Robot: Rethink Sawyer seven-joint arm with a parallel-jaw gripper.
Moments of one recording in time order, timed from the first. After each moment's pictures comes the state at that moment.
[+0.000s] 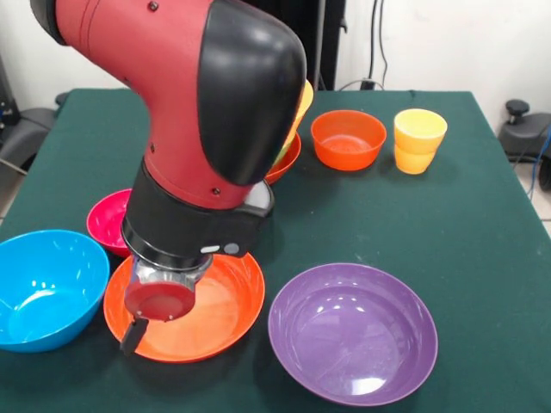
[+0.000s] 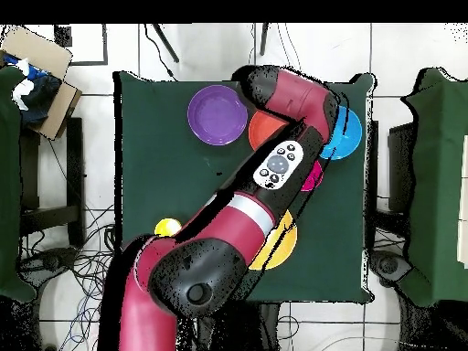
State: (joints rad) arm -0.06 0.17 -0.96 0.70 0.79 0.75 2.73
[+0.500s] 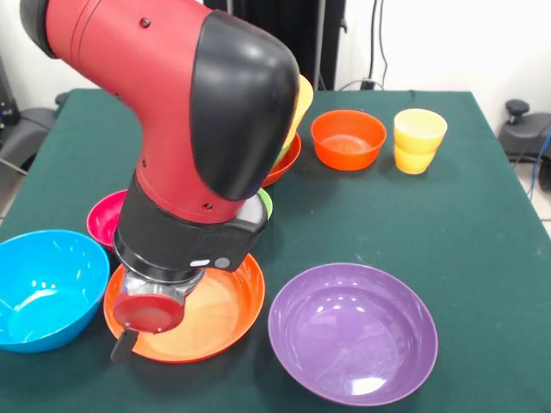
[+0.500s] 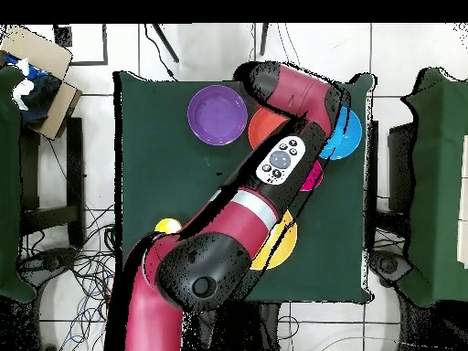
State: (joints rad) arm -0.10 0.20 -1.01 0.64 0.82 0.78 2.79
